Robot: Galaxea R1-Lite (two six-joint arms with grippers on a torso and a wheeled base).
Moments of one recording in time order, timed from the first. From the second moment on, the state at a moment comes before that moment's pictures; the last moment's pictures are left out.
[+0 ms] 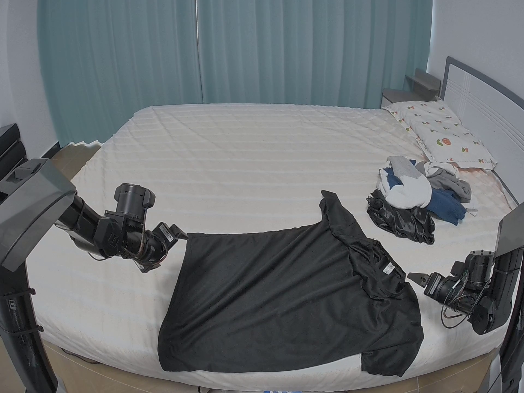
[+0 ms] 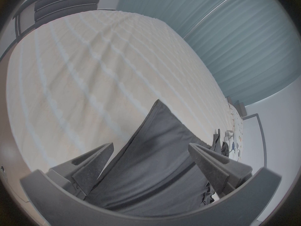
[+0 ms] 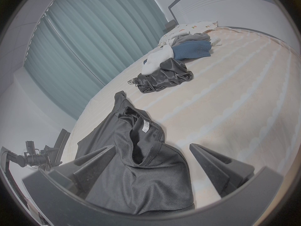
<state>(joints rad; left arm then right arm) -0.17 2.15 -1.08 -0.25 -0.06 -0.89 -0.10 2.25 -0.15 -1.55 0.22 0.50</state>
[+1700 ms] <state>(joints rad) -0.13 2.65 -1.73 -0.26 0.07 -0.87 -0.05 2.27 -0.15 -1.55 0.22 0.54</state>
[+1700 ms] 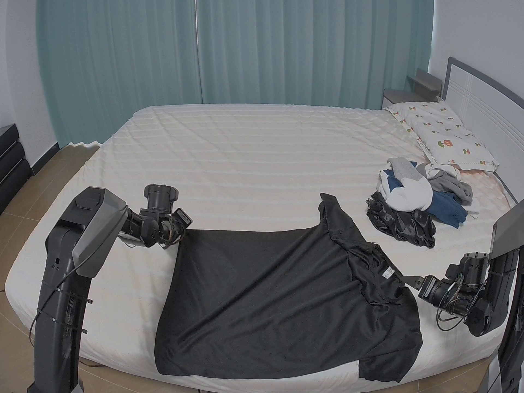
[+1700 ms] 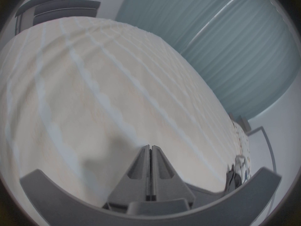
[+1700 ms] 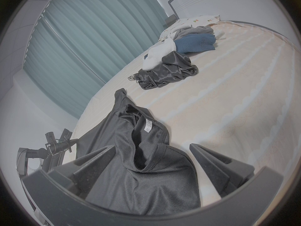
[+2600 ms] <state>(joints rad) -0.06 2.73 -1.89 -0.25 0.08 -0.89 -0.06 2.27 -0.16 -1.55 0.22 0.56</state>
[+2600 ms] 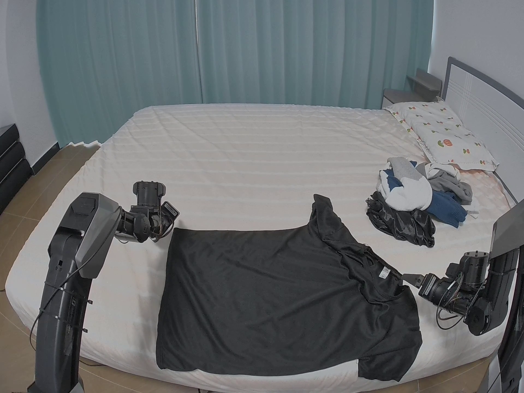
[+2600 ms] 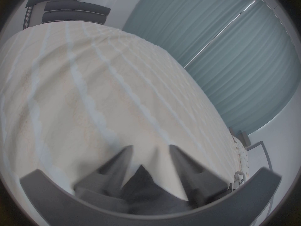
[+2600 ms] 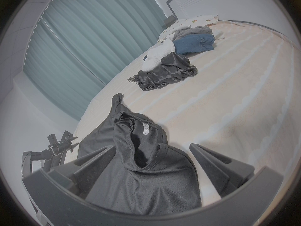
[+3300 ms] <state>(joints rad) -0.07 2.36 -1.24 -0.27 -0.11 -0.99 -0.06 2.26 -0.16 -1.55 0.22 0.58</state>
